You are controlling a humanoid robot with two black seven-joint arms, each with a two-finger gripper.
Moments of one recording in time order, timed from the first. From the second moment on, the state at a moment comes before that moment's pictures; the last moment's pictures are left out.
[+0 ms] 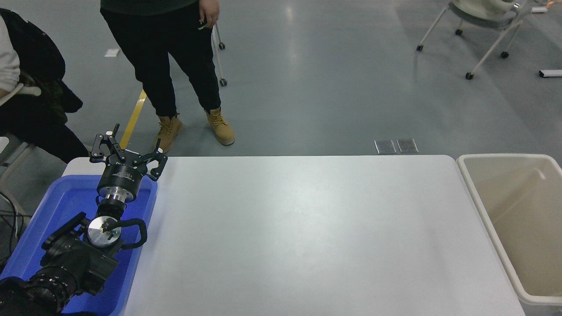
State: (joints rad) left arm -0.66 0.17 -0.94 -0.30 -0.25 -0.68 -0.31; right arm 1.23 -0.66 -0.91 0.28 -0.27 0.30 -0.19
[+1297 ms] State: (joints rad) left arm -0.66 0.17 -0.94 -0.30 -0.25 -0.68 -0.31; right arm 0.73 -0.45 -0.54 0.20 -0.26 -0.16 -0.20
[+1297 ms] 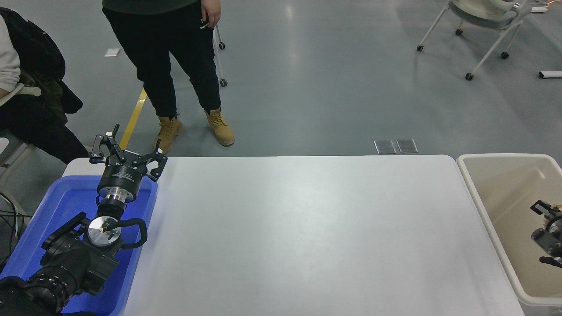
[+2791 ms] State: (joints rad) left arm -0.66 0.17 -0.94 -0.30 -0.25 -0.68 -0.31; right arm 1.15 -0.52 0.17 0.41 -0.27 -0.14 -0.18
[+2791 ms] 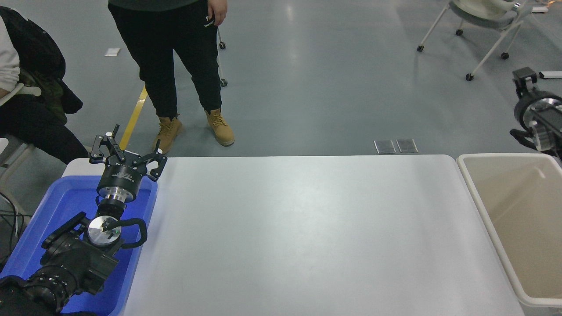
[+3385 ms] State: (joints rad) left arm -0.66 0.17 -0.94 -0.30 -0.25 -0.68 -0.31; right arm 0.91 -0.53 0.61 0.61 -0.28 -0.14 0.43
